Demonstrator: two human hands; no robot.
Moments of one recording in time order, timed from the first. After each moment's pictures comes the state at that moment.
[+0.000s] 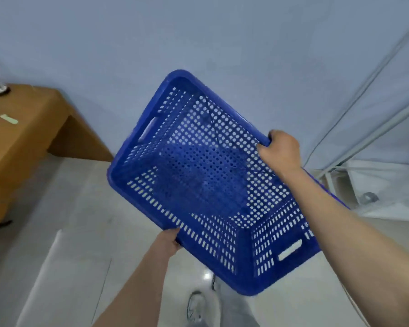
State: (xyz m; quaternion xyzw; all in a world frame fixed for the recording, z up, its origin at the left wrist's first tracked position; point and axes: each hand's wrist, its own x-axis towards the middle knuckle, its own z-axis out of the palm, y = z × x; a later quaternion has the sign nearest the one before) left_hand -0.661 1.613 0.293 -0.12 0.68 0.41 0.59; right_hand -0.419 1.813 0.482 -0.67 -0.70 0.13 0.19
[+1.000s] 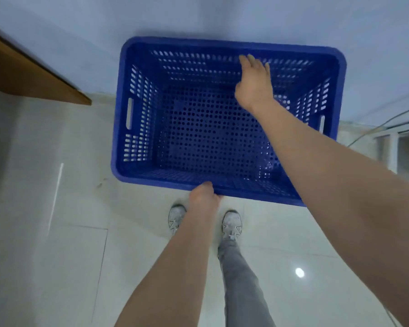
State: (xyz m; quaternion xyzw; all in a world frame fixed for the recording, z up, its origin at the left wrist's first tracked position) left_hand -0.662 1.866 0.069 -0.26 0.63 0.38 0.62; right_hand -0.599 2.119 0.156 -0.61 -0.78 0.15 0.00
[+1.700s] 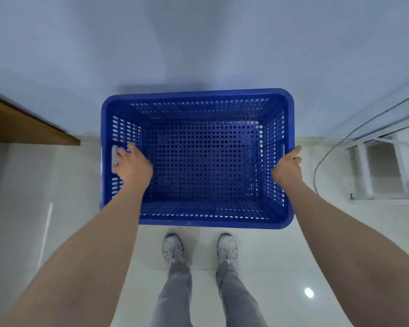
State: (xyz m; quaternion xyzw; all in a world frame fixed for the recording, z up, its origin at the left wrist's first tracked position) left_hand -0.812 1.976 0.141 0.41 0.89 -0.07 0.18; right_hand -0.432 2.023 0.138 -0.83 -0.48 0.26 -0.07
